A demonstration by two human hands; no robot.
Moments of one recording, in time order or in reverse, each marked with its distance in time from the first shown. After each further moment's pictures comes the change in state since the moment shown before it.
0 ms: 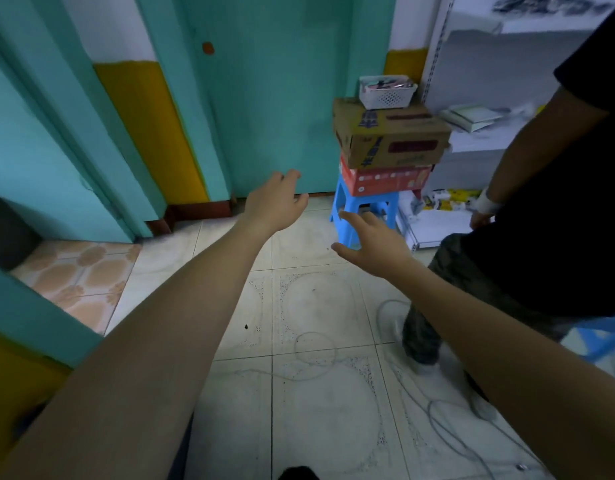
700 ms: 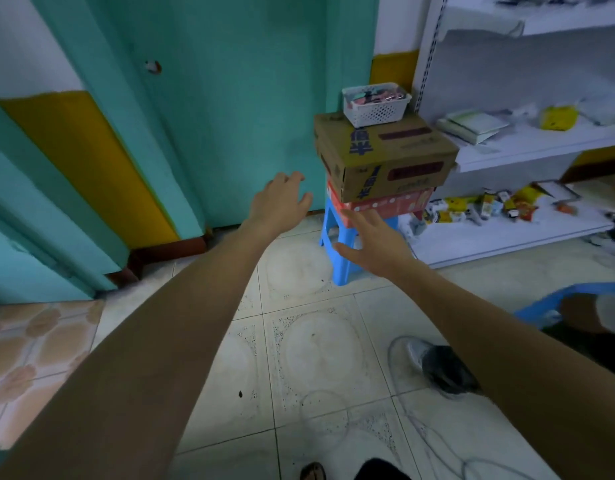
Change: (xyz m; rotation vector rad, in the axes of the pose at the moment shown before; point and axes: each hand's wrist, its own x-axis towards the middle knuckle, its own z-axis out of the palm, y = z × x) left_hand 0.297 -0.050 0.055 -0.074 -0.063 0.090; right_hand 0.268 0.072 0.018 0.087 0.039 0.120
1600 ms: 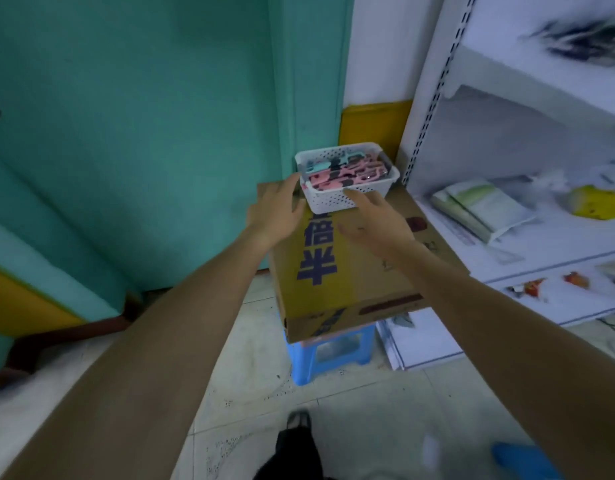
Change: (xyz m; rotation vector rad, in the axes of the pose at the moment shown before) left_hand 0.531 0.049 0.129 -0.139 -0.057 -0.042; right_hand 0.499 0.285 -0.058 -0.020 -0.045 0.106
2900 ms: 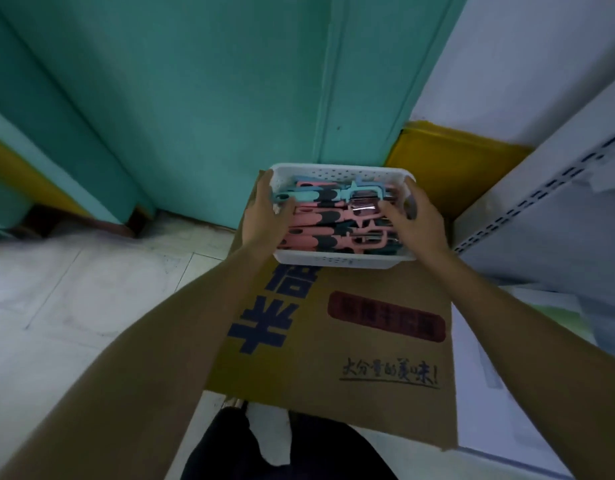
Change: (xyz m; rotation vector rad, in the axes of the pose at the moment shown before) left_hand 0.174 -0.030 0.131 -0.550 0.362 -0.644; right_hand 0.265 0.152 0.028 0.459 -0.154 -0.037
